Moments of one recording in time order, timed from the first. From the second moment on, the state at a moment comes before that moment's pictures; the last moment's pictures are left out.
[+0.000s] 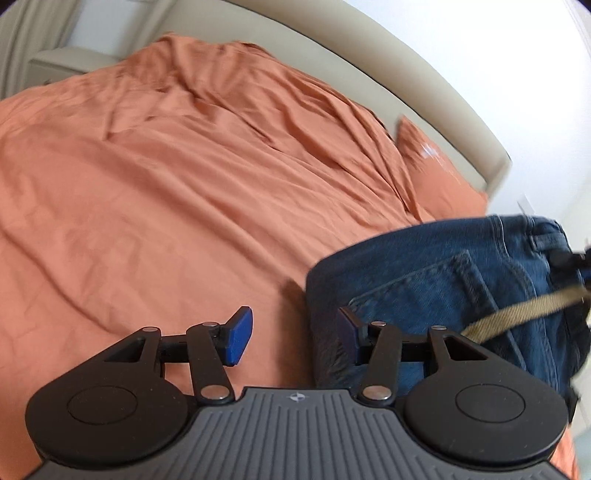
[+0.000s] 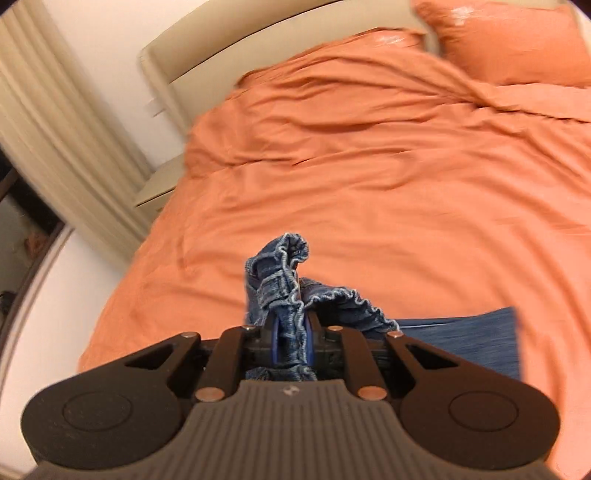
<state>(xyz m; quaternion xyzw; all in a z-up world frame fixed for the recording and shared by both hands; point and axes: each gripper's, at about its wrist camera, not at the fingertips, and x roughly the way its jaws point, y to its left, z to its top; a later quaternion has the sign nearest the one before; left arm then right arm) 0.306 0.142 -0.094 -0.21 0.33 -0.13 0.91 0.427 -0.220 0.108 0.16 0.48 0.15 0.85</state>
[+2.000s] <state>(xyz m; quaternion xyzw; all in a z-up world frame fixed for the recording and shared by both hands) 0.185 -0.032 -0.122 0.30 0.44 -0.13 0.84 0.285 -0.344 -0.073 0.13 0.41 0.06 0.90</state>
